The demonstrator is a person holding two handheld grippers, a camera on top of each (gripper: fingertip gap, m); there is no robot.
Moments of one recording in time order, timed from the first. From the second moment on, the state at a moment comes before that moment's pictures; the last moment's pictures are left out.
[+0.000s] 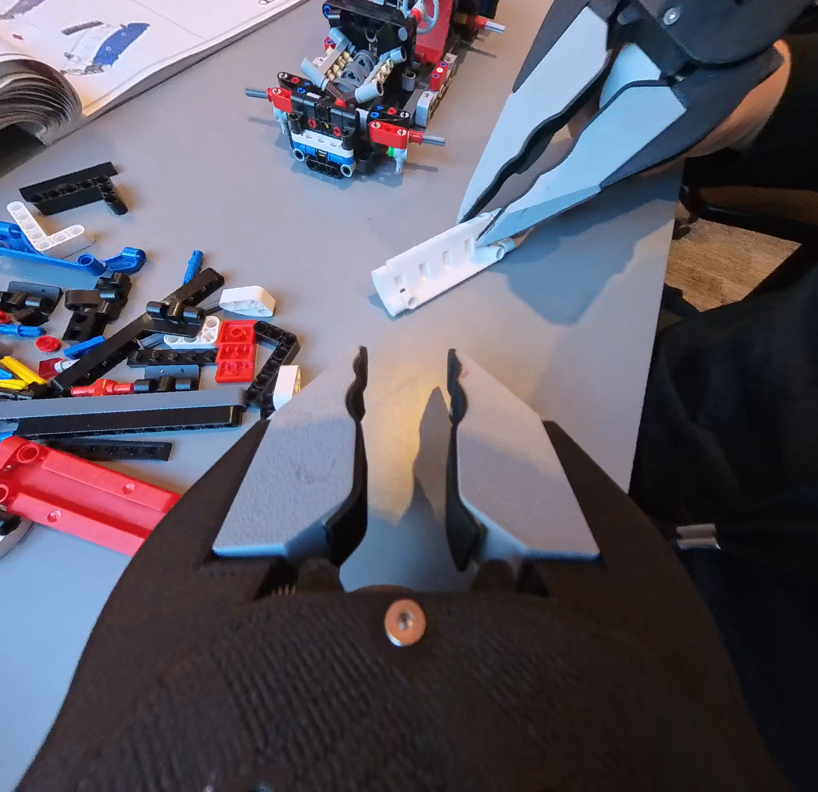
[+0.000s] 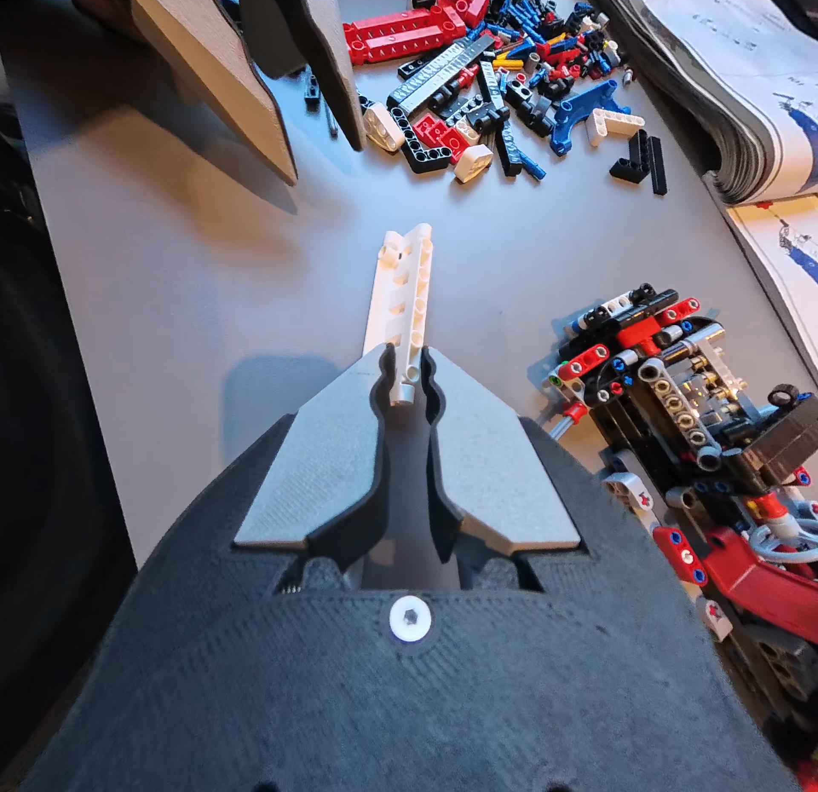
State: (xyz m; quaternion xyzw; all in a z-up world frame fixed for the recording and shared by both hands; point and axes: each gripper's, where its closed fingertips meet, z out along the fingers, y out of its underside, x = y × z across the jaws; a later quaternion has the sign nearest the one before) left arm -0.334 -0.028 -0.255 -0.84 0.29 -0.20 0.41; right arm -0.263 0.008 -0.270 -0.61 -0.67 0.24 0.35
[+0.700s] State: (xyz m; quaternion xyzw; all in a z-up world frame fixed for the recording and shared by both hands) left arm -0.334 -0.028 -0.255 -0.84 0.29 -0.21 0.41; right arm -0.271 0.010 -0.265 -0.59 -0.67 0.25 0.37
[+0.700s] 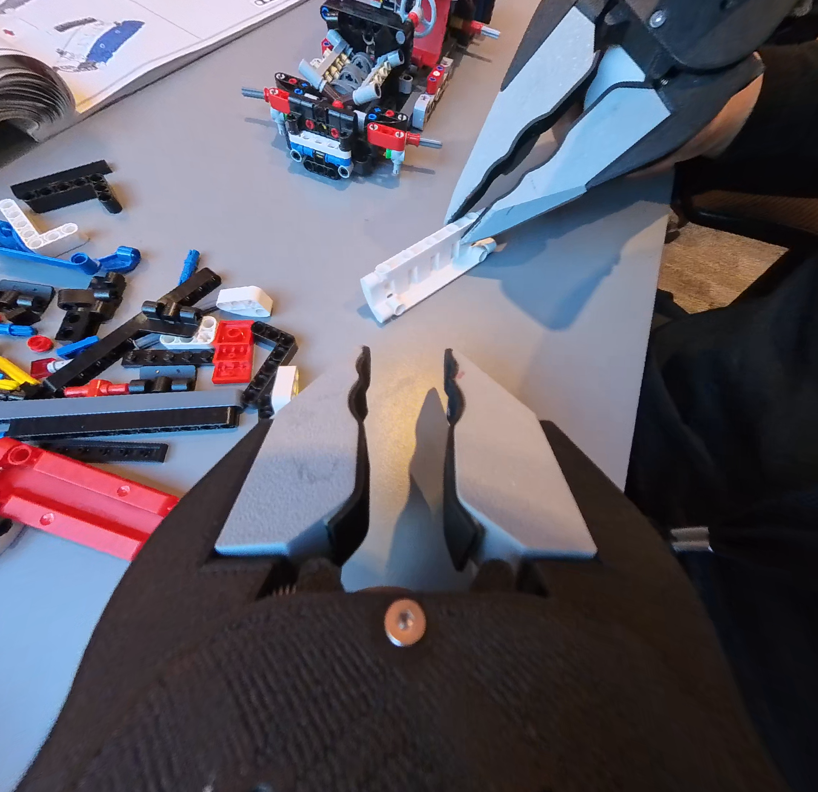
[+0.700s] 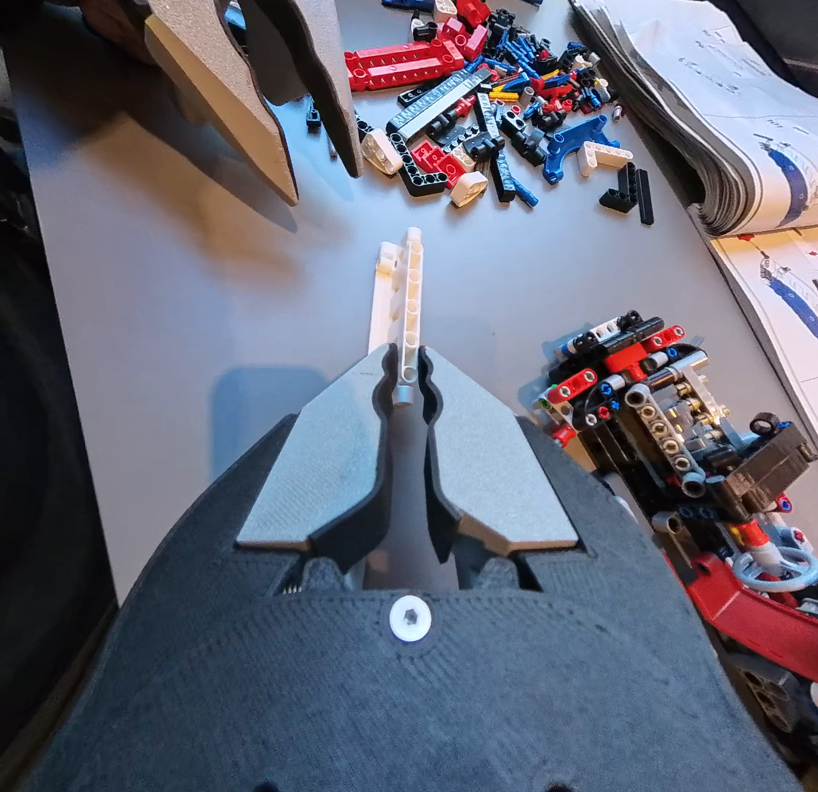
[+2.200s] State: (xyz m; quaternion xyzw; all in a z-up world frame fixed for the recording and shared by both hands) left arm -0.278 -0.030 -0.140 -0.54 0.42 -0.35 0.64; right arm -0.270 0.009 -0.108 -0.57 -0.56 0.51 0.32
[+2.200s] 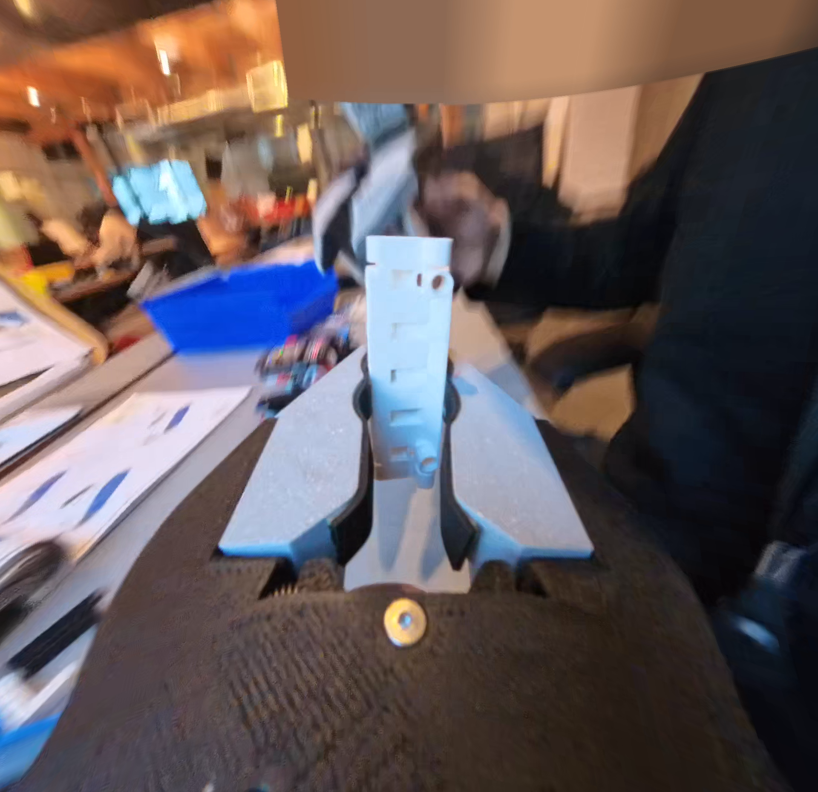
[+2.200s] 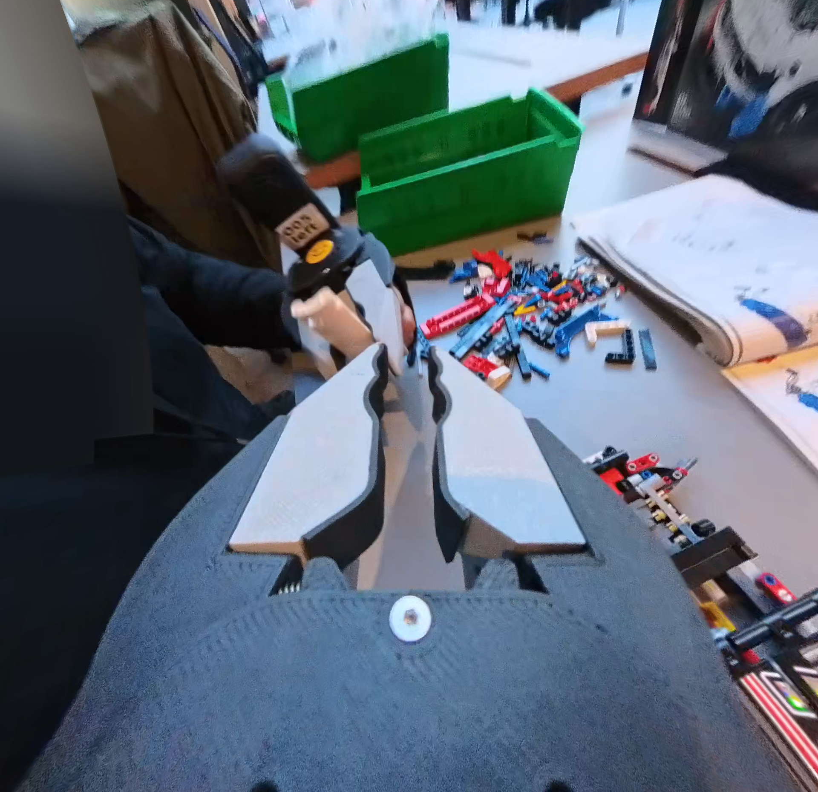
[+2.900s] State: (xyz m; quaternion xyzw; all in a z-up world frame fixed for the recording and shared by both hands) left arm -0.343 -0.056 -0.090 -0.41 0.36 -0.45 0.71; right arm -0.315 -0.014 -0.130 -0.48 -0.62 0.50 0.37
